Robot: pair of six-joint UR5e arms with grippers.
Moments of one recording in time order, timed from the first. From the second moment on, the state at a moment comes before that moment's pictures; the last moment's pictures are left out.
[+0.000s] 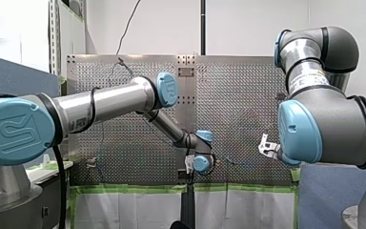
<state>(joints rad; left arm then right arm) -0.66 -2.87 -0.85 -2.70 -1.88 -1.71 1.60 -0.63 1.55 -0.86 1.33 1.81</state>
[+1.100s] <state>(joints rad) -0.74 -2.67 -1.11 -2.74 -1.79 -1.62 1.60 -0.63 1.55 -0.84 1.33 1.81</state>
